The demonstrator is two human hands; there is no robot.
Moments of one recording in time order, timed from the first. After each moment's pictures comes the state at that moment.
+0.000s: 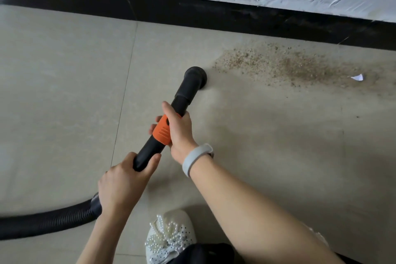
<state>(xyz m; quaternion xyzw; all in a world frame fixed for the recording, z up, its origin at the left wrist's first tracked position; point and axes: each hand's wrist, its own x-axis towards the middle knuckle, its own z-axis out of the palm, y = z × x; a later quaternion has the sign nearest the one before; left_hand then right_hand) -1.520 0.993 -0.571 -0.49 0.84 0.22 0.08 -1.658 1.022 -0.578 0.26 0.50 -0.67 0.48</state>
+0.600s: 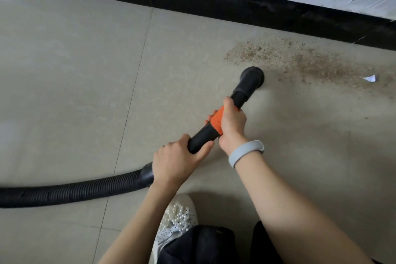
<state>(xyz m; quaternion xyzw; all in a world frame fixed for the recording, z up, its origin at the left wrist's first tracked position) -1.567 1.042 -0.572 -0.39 0.87 0.26 0.14 -1.690 1.081 -0.572 0.33 0.62 -0.63 0.33</state>
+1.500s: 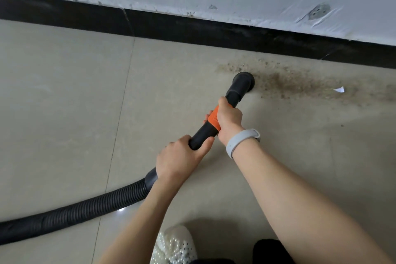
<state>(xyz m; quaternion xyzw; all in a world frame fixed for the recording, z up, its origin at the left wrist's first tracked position) -1.624 1.022 -0.574 -0.39 0.84 0.34 0.16 -1.744 1.064 -0.569 0.33 0.66 -0.59 0.31</state>
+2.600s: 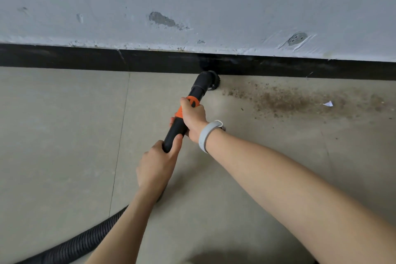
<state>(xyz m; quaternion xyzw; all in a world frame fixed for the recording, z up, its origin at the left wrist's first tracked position) -1.644 0.961 -0.580 -0.47 0.80 0.38 0.07 -1.768 0.987 -0.560 0.23 0.63 -0.62 0.40</state>
